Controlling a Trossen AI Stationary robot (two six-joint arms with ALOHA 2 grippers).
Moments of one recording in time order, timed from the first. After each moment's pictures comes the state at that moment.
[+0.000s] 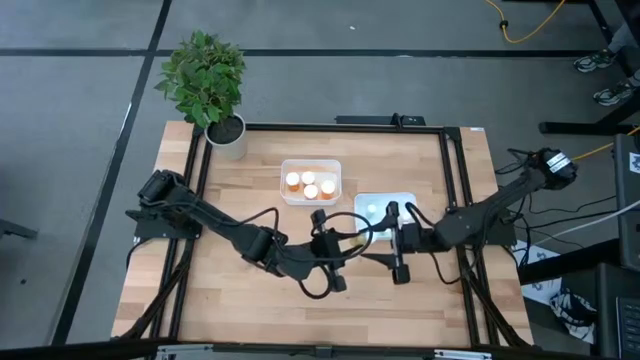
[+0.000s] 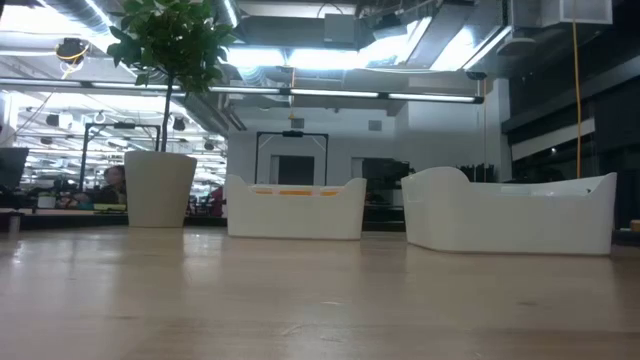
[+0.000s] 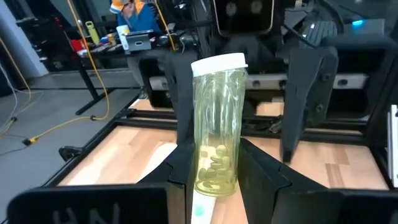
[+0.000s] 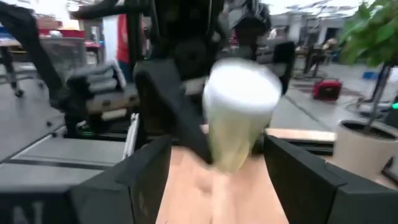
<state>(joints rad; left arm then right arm) -0.44 1.81 1.51 0.05 -0.79 -0.07 0.54 1.19 0.63 0.62 0.46 -0.01</state>
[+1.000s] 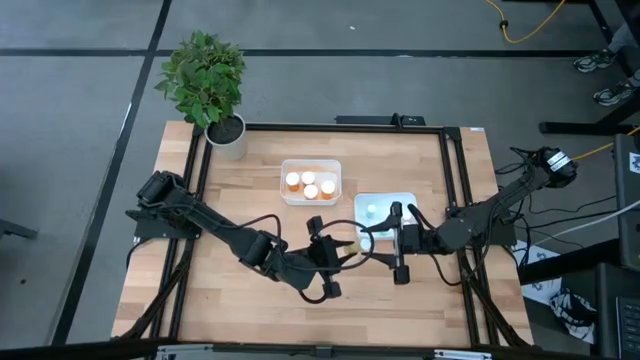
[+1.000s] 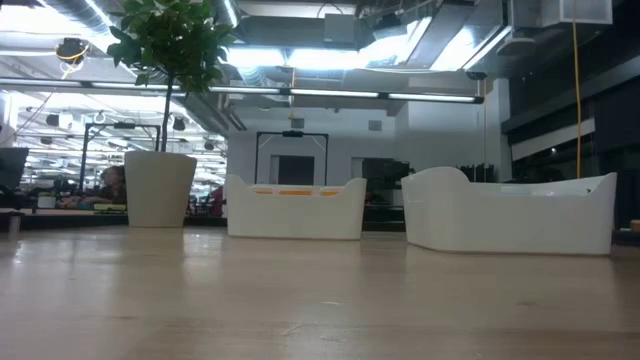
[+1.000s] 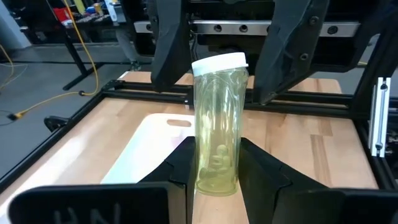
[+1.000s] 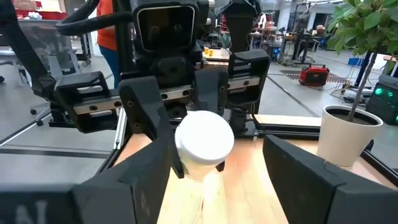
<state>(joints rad) -0.47 1.81 1.51 -0.09 -0.77 -0.21 0.58 1.17 0.69 0.47 0.56 0.00</state>
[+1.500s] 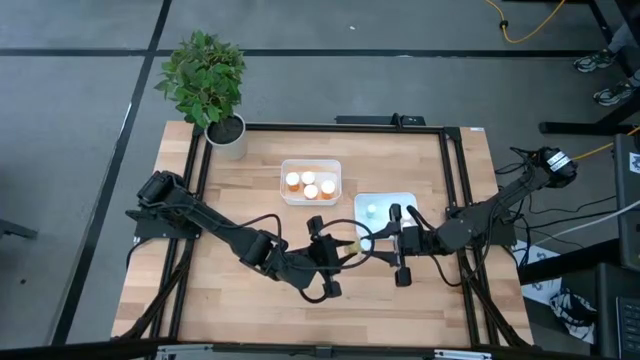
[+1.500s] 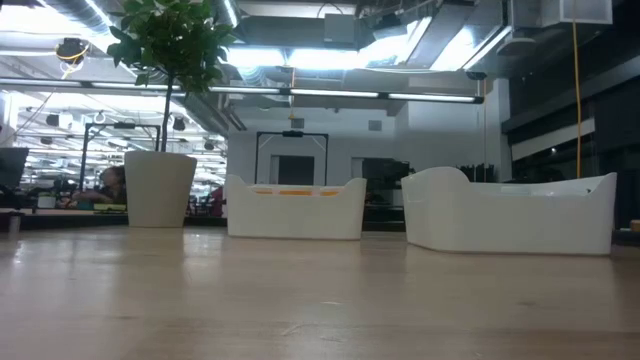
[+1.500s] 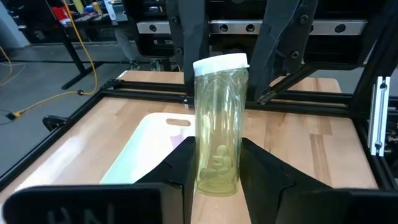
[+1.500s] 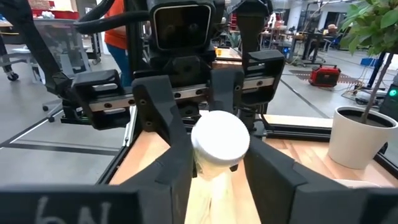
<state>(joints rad) -0.47 1.81 1.51 -0.09 -0.77 -0.21 0.58 1.17 0.69 0.46 0.52 0.00</state>
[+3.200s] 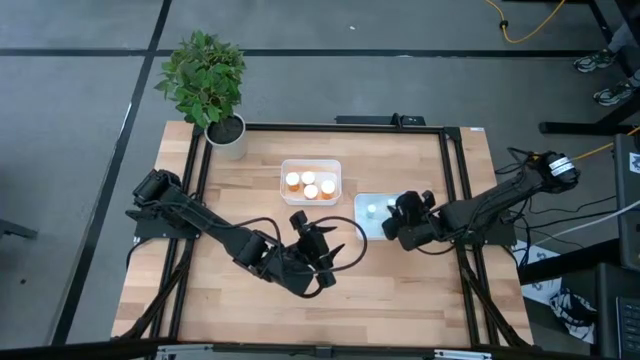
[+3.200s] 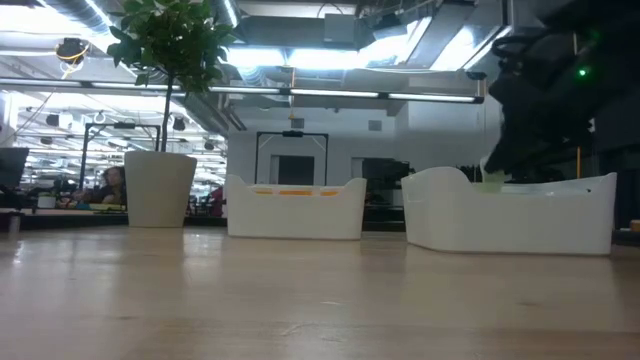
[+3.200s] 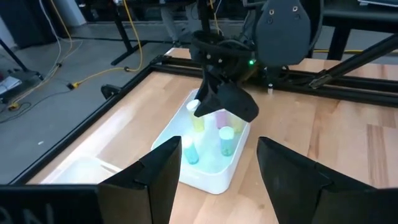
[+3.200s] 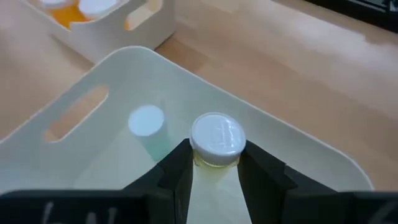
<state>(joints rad) -0.49 1.78 1.51 -0.32 -0.95 -0.40 0.38 1.21 0.58 -0.57 0.80 1.16</state>
